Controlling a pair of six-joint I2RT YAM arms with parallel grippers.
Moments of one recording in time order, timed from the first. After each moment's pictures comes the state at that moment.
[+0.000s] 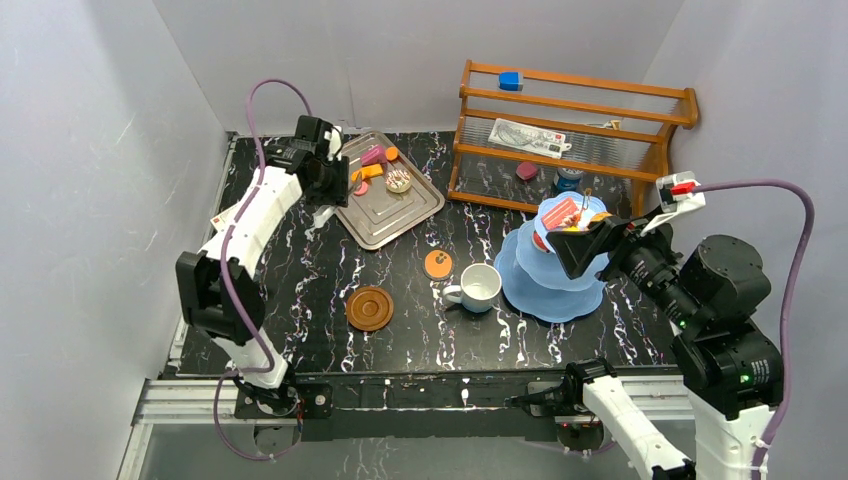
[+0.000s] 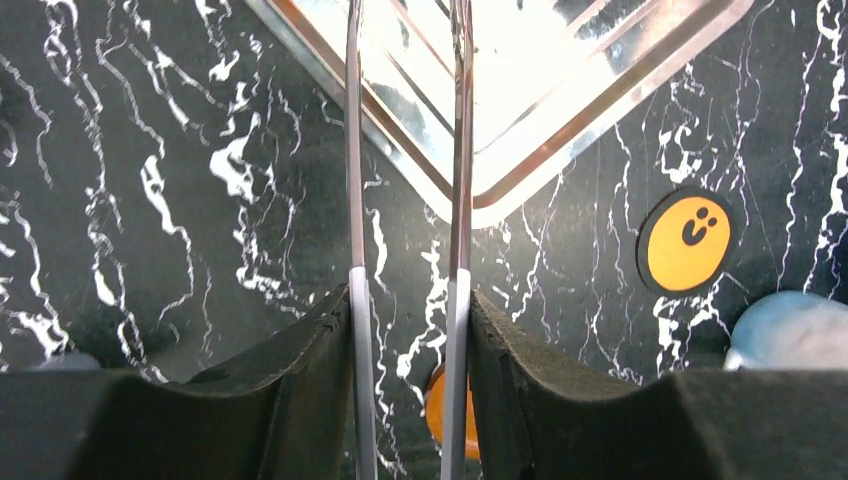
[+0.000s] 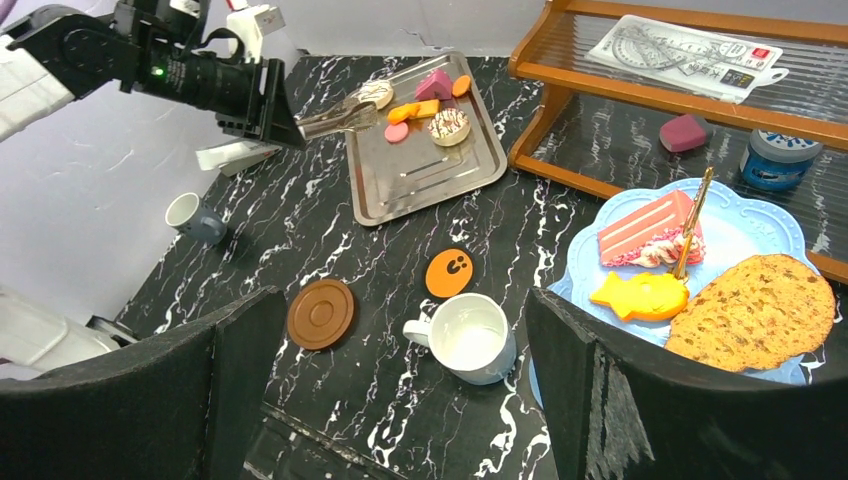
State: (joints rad) left arm -0.27 1.66 1.58 -0.94 -0.04 -0.19; right arm 0.26 0.64 1.42 -0.92 -0.27 0.32
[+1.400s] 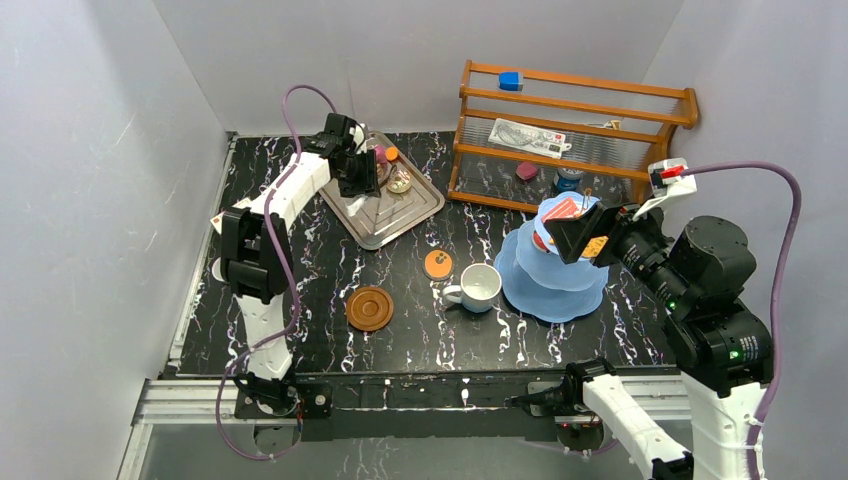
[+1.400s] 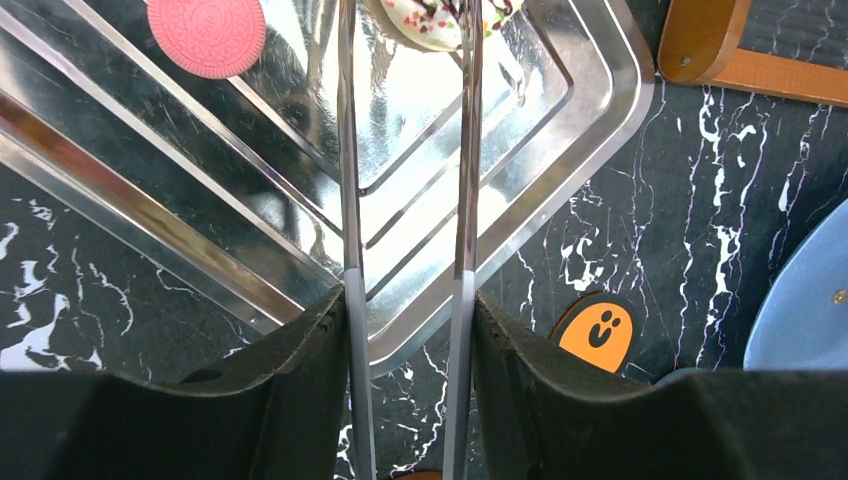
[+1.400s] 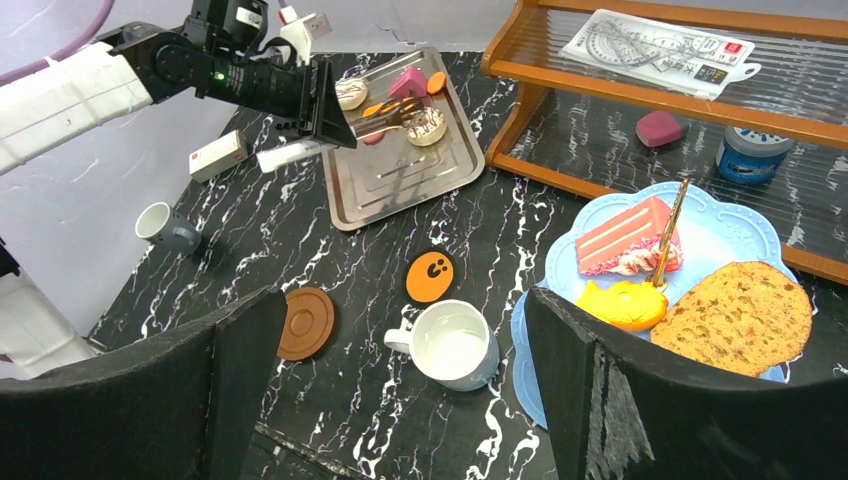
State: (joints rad) left arm -0.29 2.01 1.75 -0.74 0.17 -0.29; right arm 0.26 0.70 1.42 -0.90 -0.23 0.30
